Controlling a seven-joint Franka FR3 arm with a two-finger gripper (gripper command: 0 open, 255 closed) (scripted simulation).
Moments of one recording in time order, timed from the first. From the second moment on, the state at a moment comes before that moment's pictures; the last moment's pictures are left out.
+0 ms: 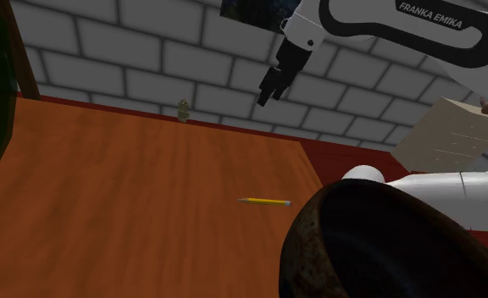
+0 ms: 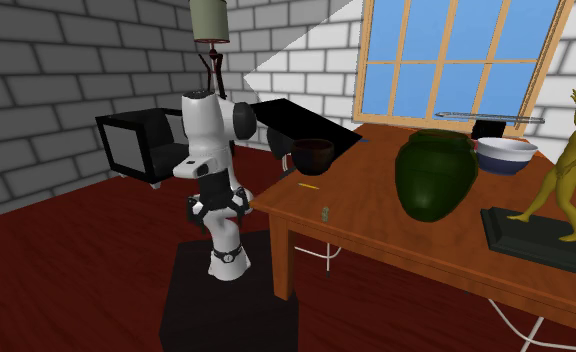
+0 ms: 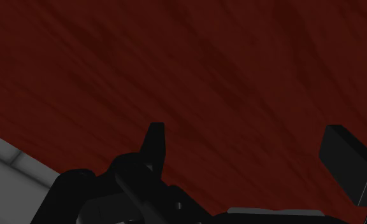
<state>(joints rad) -0.02 -0.81 0.00 -2.37 0.05 1.69 -0.09</state>
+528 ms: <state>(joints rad) 0.01 -0.74 0.15 -2.27 0.12 1.64 0.09</state>
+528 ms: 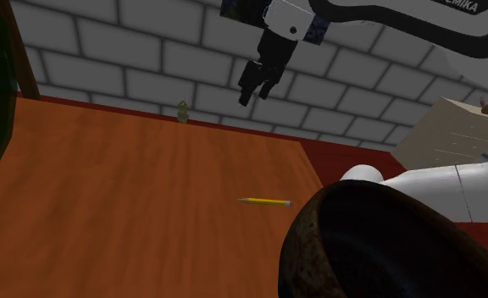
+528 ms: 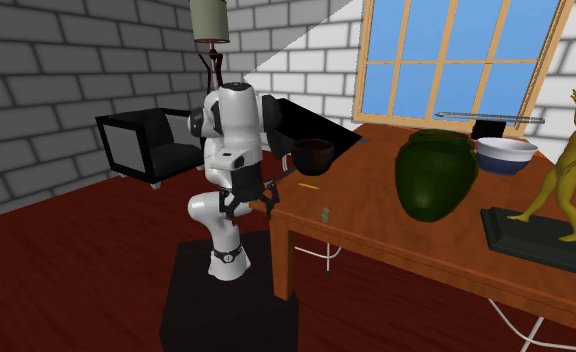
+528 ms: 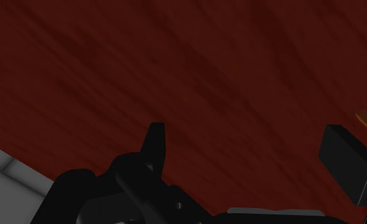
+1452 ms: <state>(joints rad) 0.02 -0.37 0.47 -1.83 0.16 1.51 0.51</state>
